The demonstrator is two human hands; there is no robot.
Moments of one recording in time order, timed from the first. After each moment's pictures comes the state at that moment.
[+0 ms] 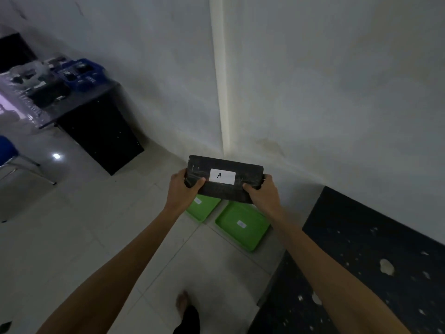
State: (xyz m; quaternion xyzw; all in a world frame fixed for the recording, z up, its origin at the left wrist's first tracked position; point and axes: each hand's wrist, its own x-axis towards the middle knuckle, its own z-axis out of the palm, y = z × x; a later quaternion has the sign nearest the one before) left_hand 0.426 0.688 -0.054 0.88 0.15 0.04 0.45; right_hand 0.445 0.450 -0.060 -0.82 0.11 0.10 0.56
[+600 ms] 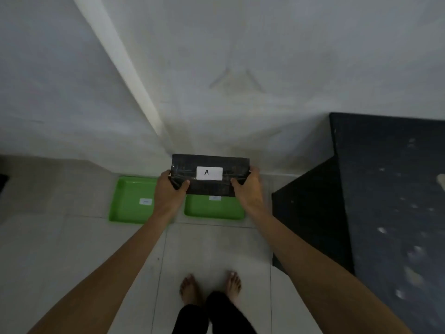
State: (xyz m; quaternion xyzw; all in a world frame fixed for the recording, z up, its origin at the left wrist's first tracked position) left_hand 0.650 0.701 -0.343 0.88 0.05 -0.19 0.43; right_hand 0.571 0.508 -0.346 -0.75 0.42 0.03 0.51
